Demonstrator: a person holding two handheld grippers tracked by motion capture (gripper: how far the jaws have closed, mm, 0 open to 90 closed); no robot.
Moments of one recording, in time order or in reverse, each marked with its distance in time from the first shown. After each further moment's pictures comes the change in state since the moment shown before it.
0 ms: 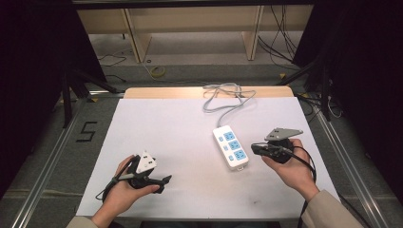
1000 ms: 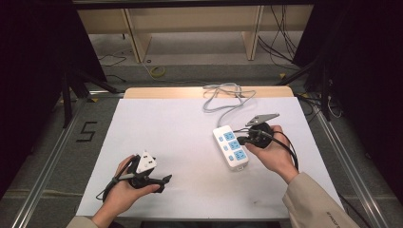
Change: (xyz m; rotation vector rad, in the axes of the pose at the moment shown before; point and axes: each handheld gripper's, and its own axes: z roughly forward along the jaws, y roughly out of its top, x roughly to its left) left arm -0.001 0.001 0.000 -0.009 0.002 -0.003; right arm 0.003 0.045 0.038 0.086 0.030 0.026
